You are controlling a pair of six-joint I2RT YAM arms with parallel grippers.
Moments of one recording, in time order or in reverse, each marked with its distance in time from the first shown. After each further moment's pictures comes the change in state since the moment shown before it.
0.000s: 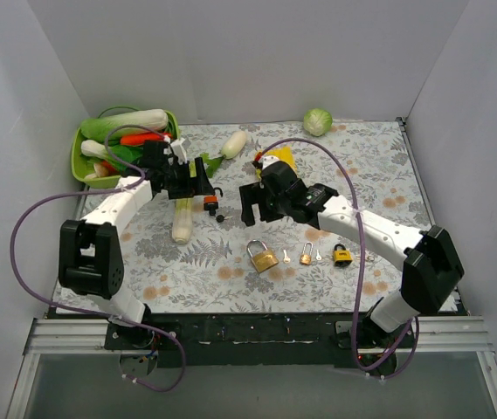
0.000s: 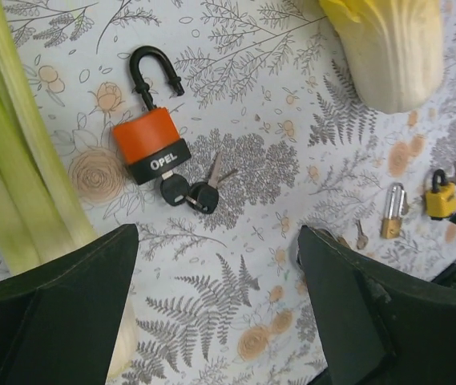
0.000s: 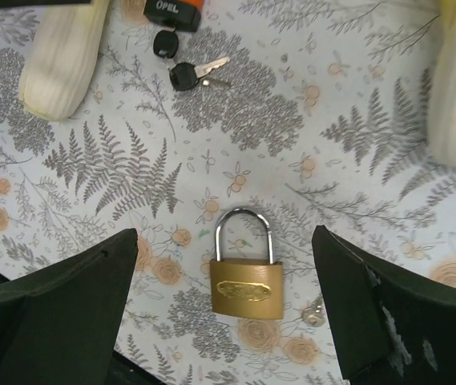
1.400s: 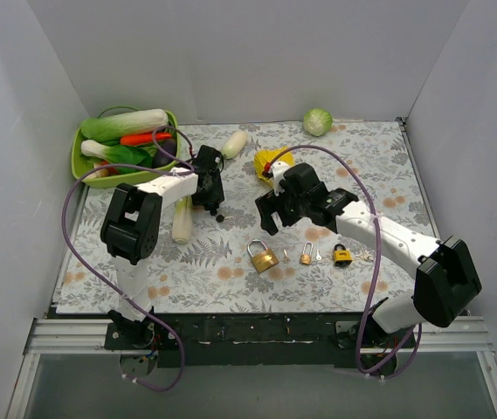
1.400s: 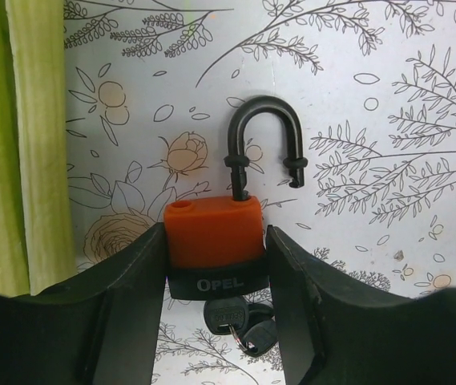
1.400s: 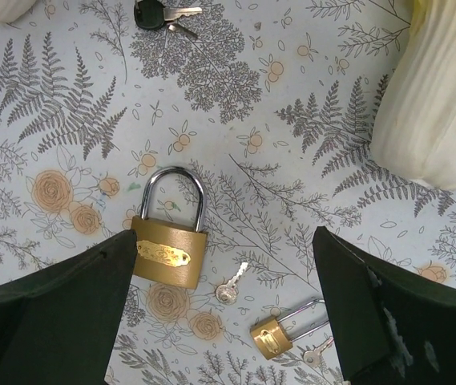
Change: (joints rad) left arm -0.272 0.410 0.229 -0.064 -0.692 -0.254; right arm -0.104 -0.141 -0.166 0.045 -0.124 -0.380
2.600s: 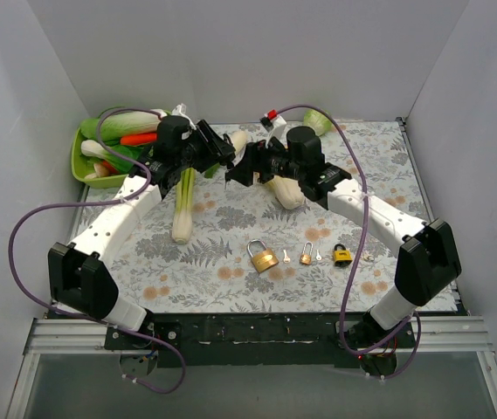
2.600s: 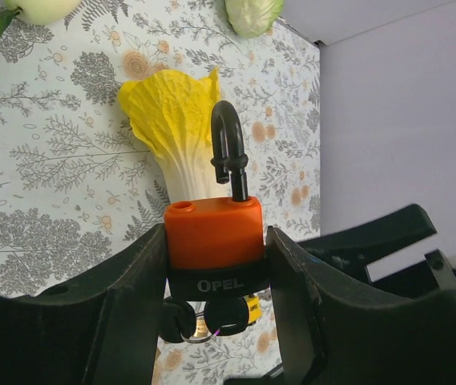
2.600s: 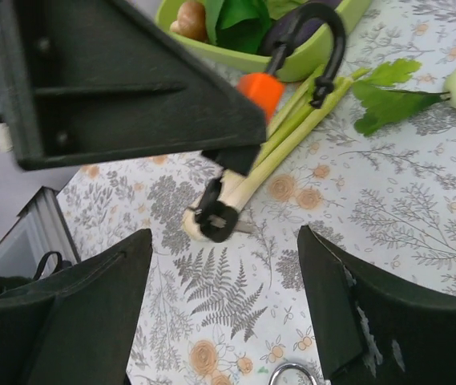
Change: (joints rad) left arm 0.003 -0.498 -0.011 0.153 0.306 -0.349; right arm -0.081 0.161 0.227 0.443 -0.342 0.324
